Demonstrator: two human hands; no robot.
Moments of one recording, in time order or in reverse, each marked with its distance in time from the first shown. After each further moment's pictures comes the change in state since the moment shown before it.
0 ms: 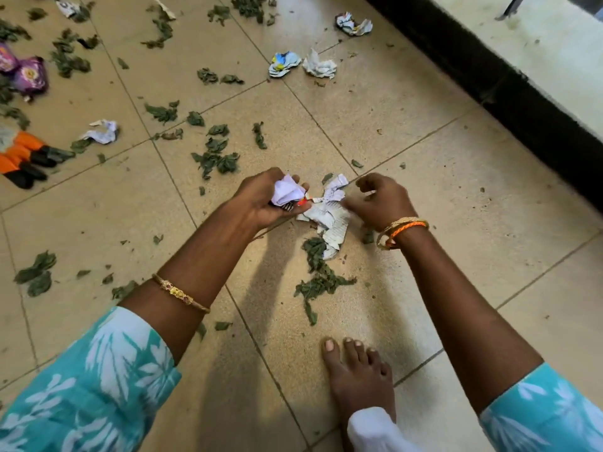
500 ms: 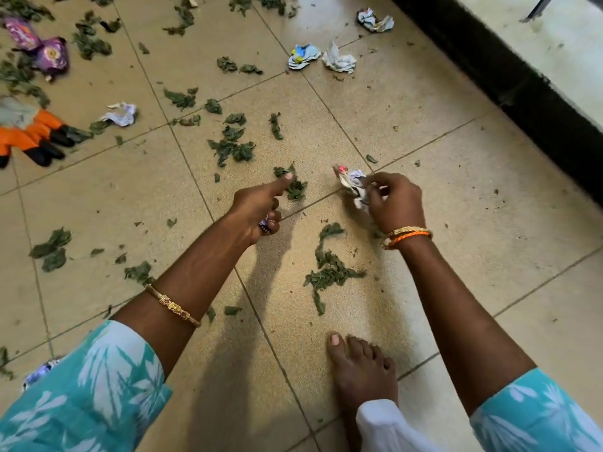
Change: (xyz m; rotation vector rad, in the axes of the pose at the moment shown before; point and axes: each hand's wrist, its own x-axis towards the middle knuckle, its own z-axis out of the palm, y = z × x) left_hand -0.005 -0.013 -0.051 0.403 0.242 0.110; right_hand -0.021 -0.005 0.009 0.113 0.218 -0.091
